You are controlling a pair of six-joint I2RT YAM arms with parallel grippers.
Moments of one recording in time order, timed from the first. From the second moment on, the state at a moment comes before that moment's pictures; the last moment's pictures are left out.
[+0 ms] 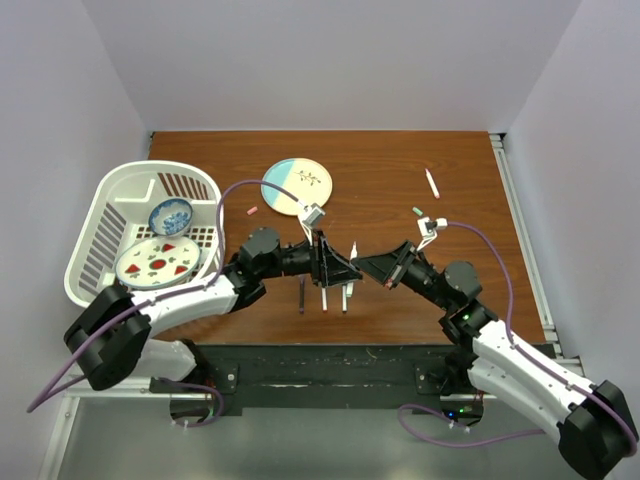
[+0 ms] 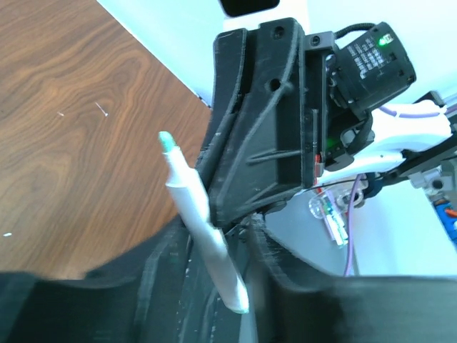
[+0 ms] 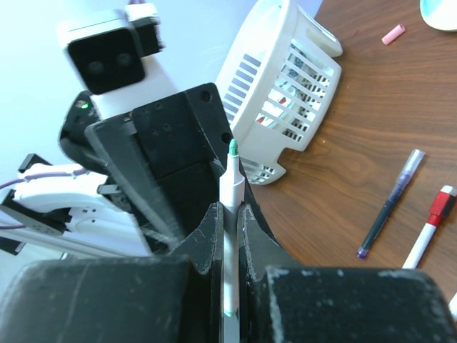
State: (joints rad) left arm -0.83 1.31 0.63 0.67 0.58 -0.78; right arm 0.60 0.73 0.29 0.53 -0.34 1.09
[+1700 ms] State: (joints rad) left arm -0.82 0.74 0.73 -0.36 0.19 -0.22; right arm 0.17 1.88 1.40 -0.55 0.14 -0.05
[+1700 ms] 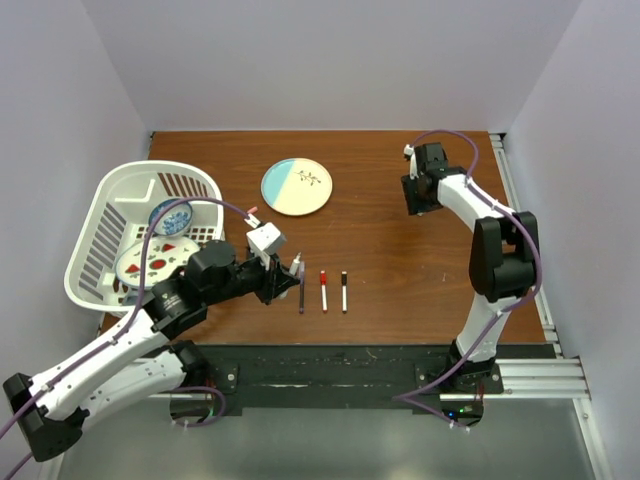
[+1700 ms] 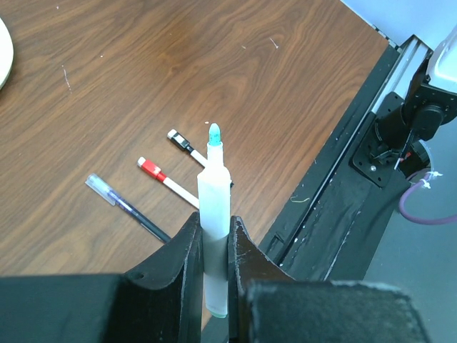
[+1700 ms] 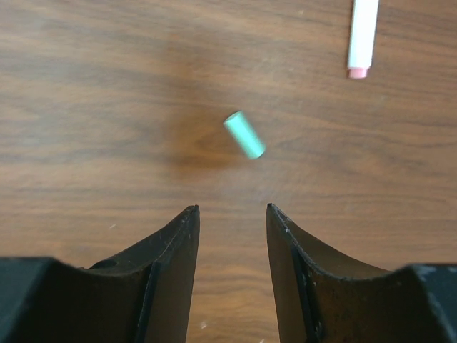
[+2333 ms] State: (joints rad) left arm -0.82 0.72 0.72 -0.36 0.18 -0.22; right arm 0.10 2.14 1.64 -0.65 0.03 -0.14
